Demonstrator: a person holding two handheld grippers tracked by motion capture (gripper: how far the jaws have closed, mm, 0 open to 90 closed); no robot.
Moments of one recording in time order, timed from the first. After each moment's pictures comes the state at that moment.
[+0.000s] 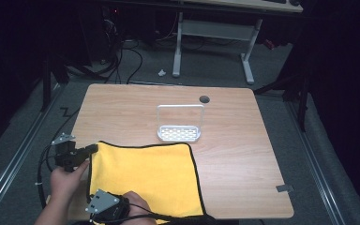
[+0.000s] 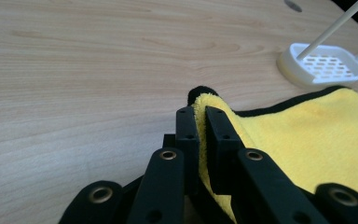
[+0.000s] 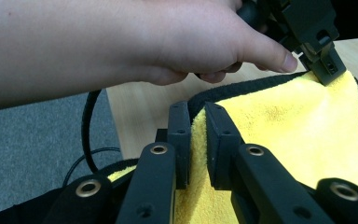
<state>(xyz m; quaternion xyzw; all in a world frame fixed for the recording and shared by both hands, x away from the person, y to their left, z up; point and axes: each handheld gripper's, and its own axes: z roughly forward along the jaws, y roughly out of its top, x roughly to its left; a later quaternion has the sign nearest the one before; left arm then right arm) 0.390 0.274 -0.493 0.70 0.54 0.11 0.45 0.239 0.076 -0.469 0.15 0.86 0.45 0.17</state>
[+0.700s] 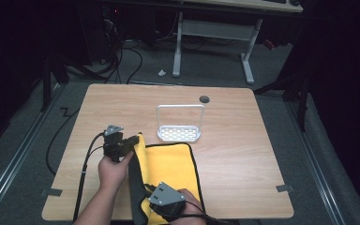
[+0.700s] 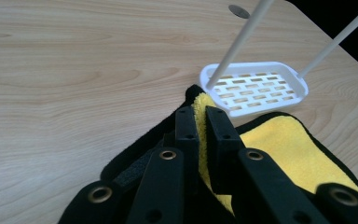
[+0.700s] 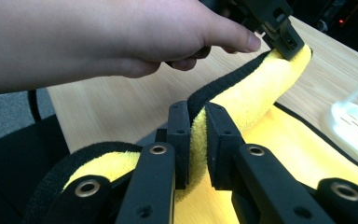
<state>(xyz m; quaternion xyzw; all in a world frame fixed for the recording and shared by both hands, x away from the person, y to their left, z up) 0.409 0.133 -0.478 0.71 0.51 0.12 0.46 0.237 -0.061 -0.461 0.24 0.84 0.44 0.22</state>
